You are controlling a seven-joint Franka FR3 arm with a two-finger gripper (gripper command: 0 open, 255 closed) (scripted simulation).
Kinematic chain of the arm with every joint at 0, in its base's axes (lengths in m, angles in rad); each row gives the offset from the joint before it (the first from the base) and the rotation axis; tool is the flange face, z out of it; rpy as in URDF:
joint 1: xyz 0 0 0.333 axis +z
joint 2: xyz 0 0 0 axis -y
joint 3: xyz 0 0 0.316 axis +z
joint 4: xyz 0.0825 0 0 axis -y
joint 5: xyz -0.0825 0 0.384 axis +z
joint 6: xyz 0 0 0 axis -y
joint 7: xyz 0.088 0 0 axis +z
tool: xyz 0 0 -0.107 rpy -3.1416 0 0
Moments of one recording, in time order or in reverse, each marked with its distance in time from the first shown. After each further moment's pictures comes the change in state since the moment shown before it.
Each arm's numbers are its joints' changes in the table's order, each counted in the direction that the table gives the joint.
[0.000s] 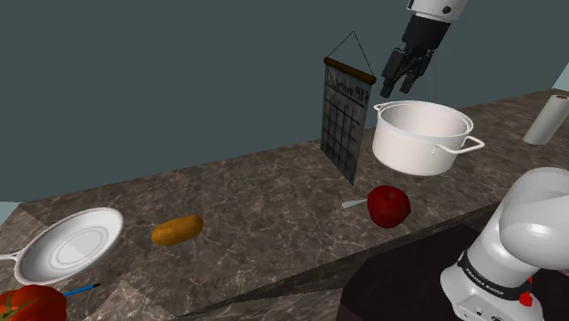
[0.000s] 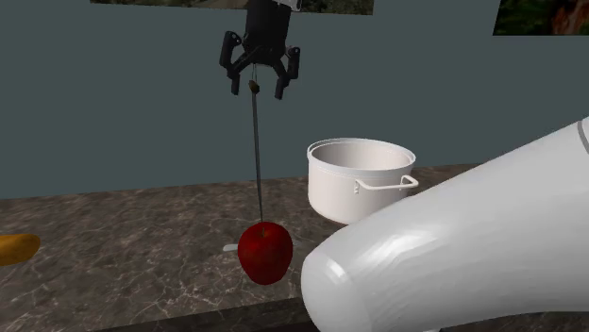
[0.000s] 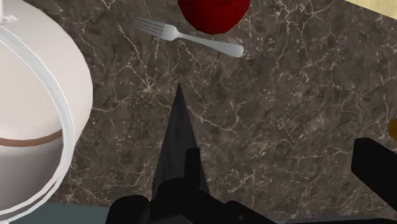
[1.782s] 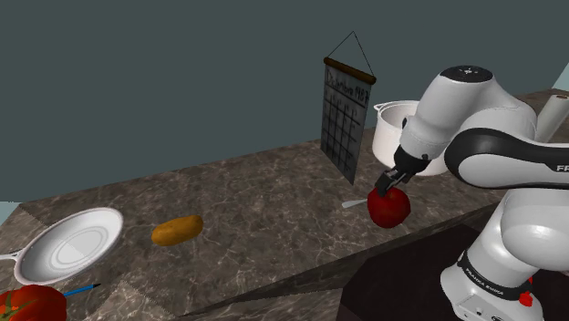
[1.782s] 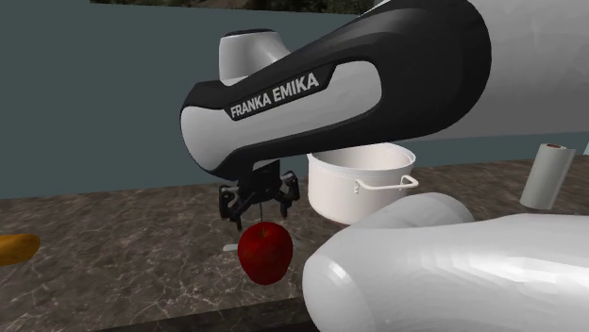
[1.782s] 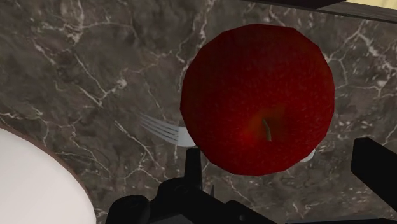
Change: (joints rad) arm 0.032 0.375 0.339 -0.775 0.036 0.417 -0.294
